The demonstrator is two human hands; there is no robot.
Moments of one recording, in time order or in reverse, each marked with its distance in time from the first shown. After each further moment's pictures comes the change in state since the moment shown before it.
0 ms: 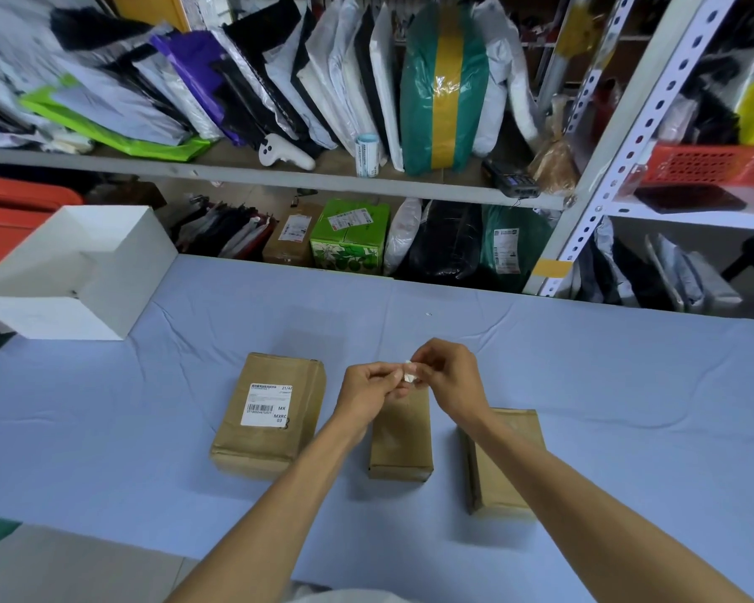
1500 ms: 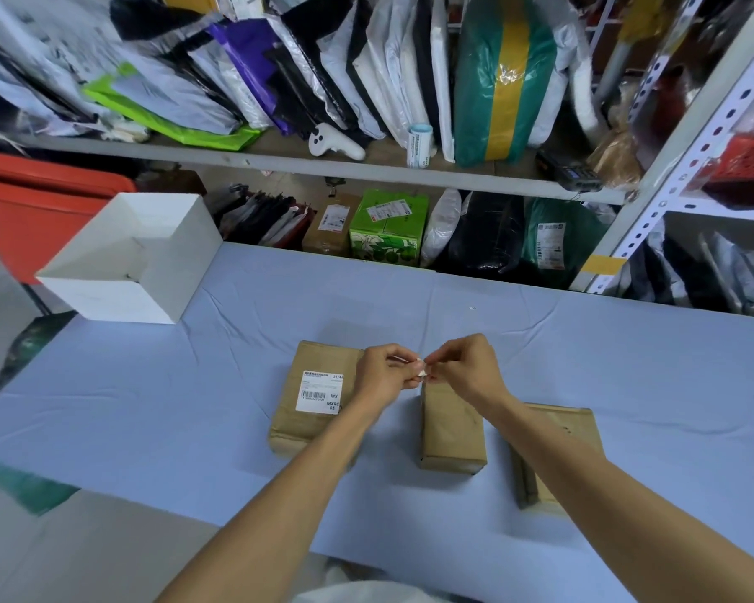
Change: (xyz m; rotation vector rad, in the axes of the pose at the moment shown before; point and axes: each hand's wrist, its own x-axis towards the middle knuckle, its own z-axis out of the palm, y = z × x) left_hand -0.005 0.021 -0.052 0.121 0.106 0.030; right_hand 0.002 -0.041 0.048 0.020 -0.069 0.169
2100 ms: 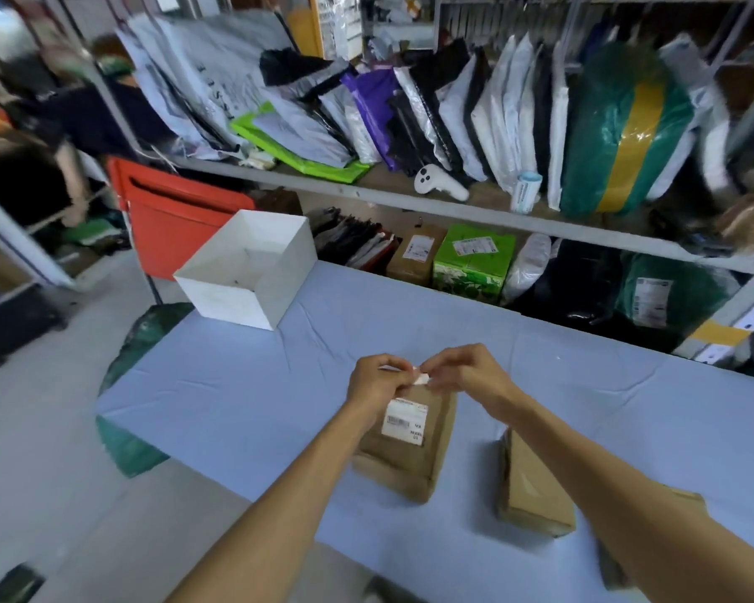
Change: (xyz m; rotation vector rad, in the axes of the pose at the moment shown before) left_hand -0.010 0.031 -0.130 -0.026 0.210 -0.069; right_hand 0.029 -0.079 0.085 0.108 -0.456 -0.021
